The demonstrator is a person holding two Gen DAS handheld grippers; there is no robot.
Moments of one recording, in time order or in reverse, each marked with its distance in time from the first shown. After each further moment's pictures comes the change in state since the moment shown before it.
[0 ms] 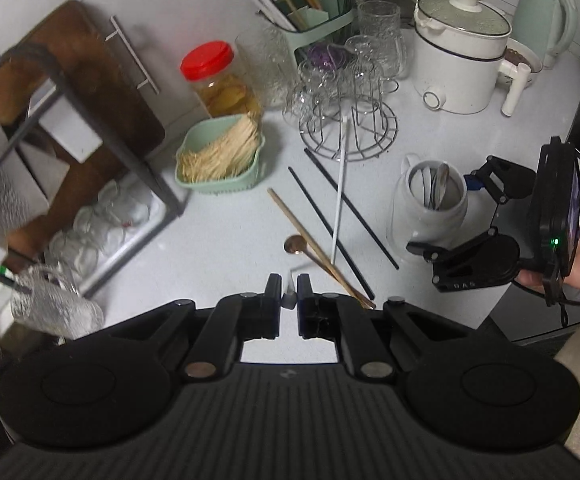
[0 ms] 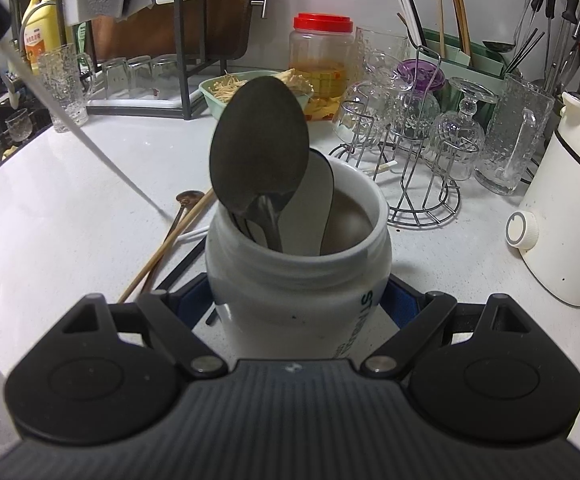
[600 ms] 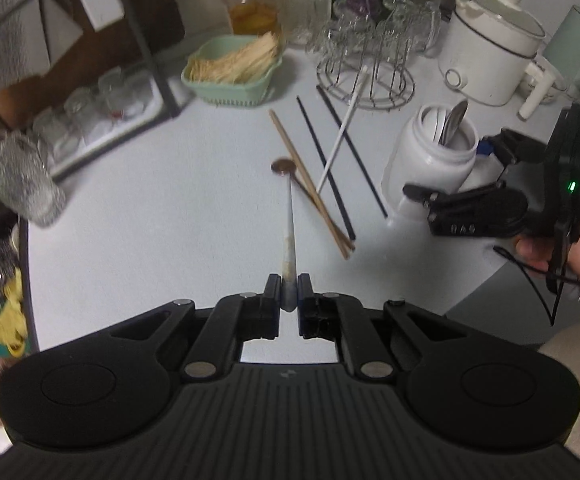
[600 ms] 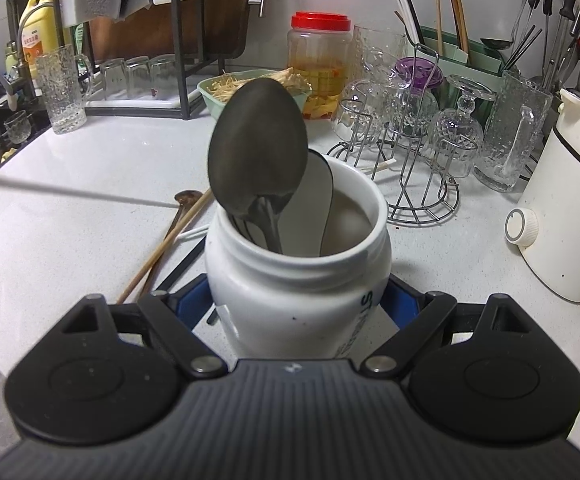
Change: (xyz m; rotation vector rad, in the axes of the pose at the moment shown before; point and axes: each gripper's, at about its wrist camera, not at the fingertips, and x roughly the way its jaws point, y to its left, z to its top) left arm 0.023 -0.007 -0.078 -0.259 0.058 -0.052; right arm -0.001 0.000 -0.001 0.013 0.002 -0.004
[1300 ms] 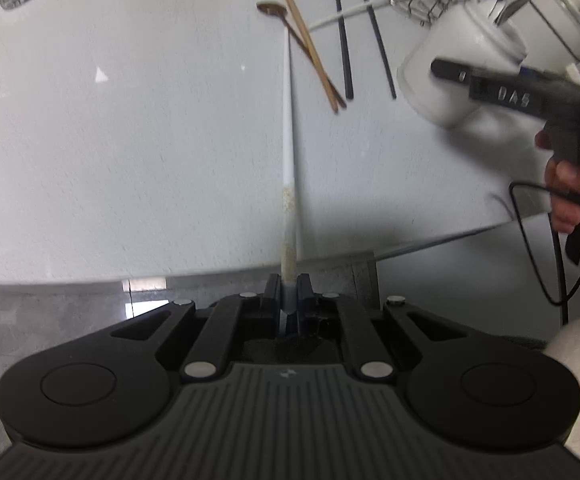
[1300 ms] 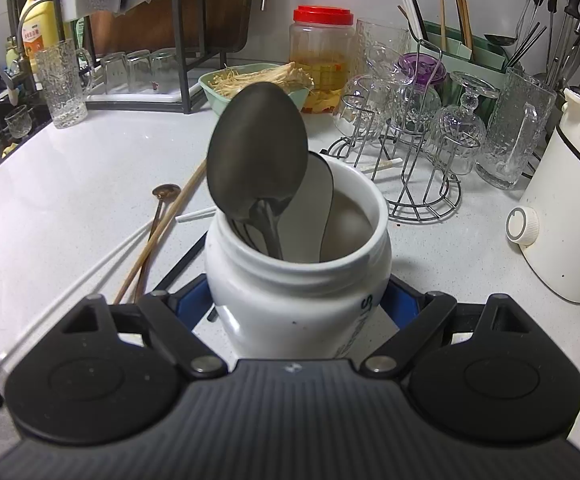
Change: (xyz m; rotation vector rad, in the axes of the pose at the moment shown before) left arm 0.089 -0.023 -0.119 -0.381 0.142 -0.153; right arm 0.002 -0.001 0.003 -0.009 0.027 0.008
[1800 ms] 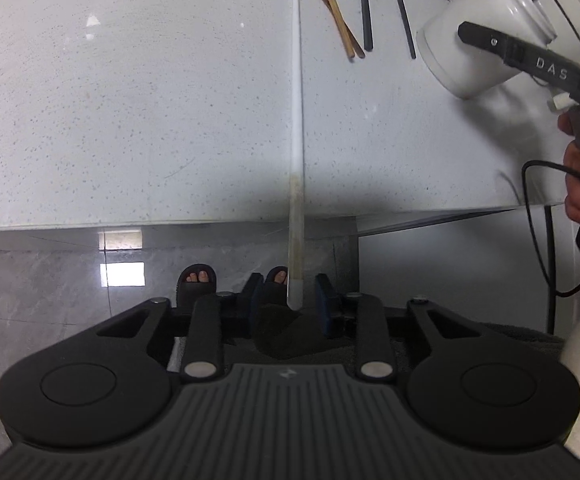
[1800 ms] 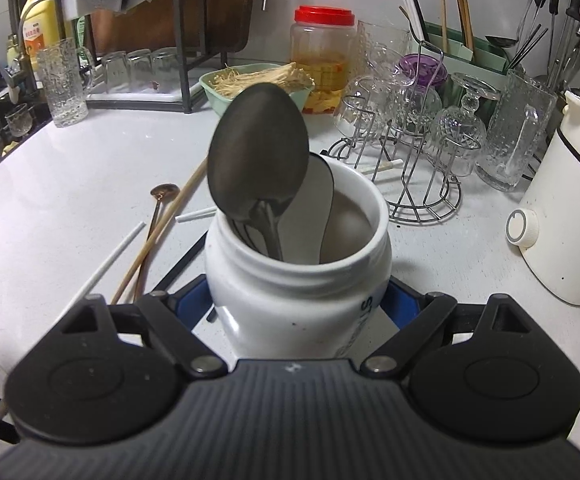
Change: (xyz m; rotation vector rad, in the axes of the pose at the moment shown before) left arm 0.043 0.015 -0.020 -0.080 0.113 -0.063; right arm 0.000 0.000 0.000 -0.009 0.000 0.001
